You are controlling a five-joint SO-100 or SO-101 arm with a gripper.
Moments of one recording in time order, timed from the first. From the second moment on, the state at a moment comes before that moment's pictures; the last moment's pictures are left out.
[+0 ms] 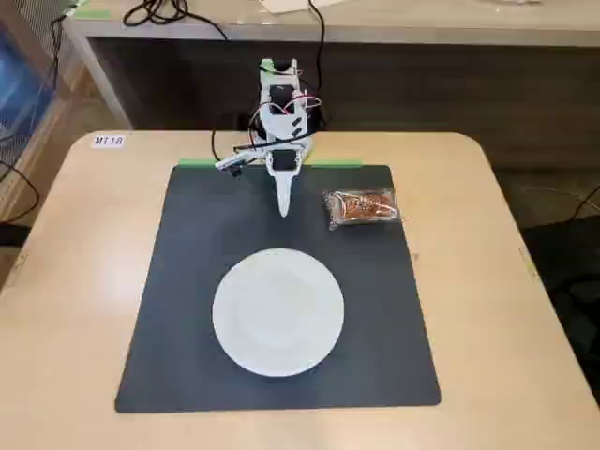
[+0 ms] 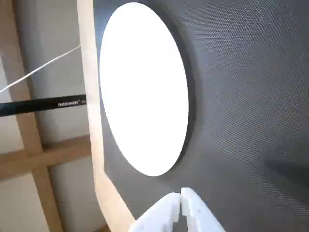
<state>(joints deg) 0.5 190.7 176.3 54.1 -4.2</state>
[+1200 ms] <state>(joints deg) -47.0 144.6 117.6 68.6 7.1</state>
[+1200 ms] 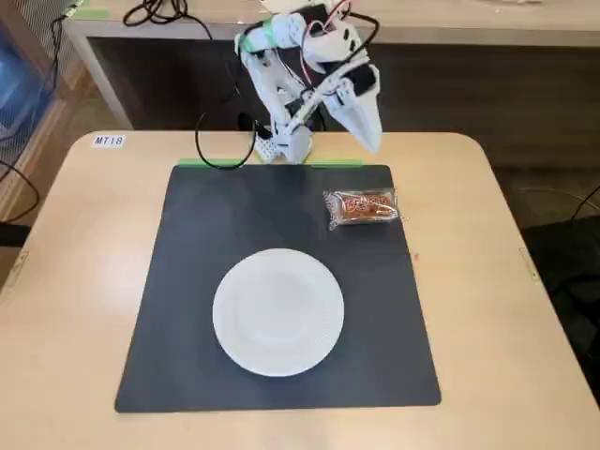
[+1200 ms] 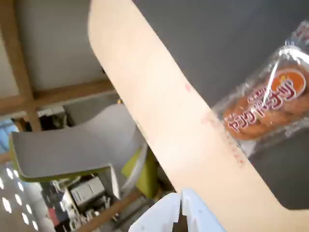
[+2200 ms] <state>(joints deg) -57.5 108.1 101.2 80.1 53.9</state>
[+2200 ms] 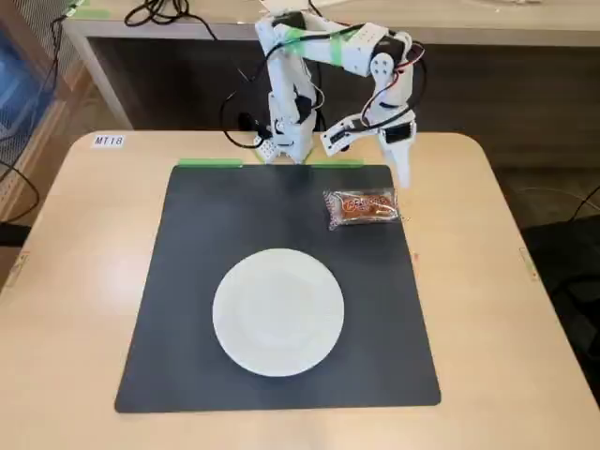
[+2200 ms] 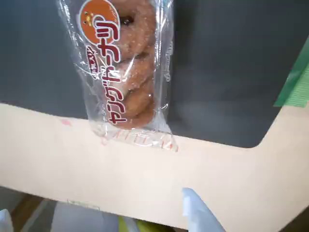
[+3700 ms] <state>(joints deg) -47.3 84.6 105.3 75.0 49.4</state>
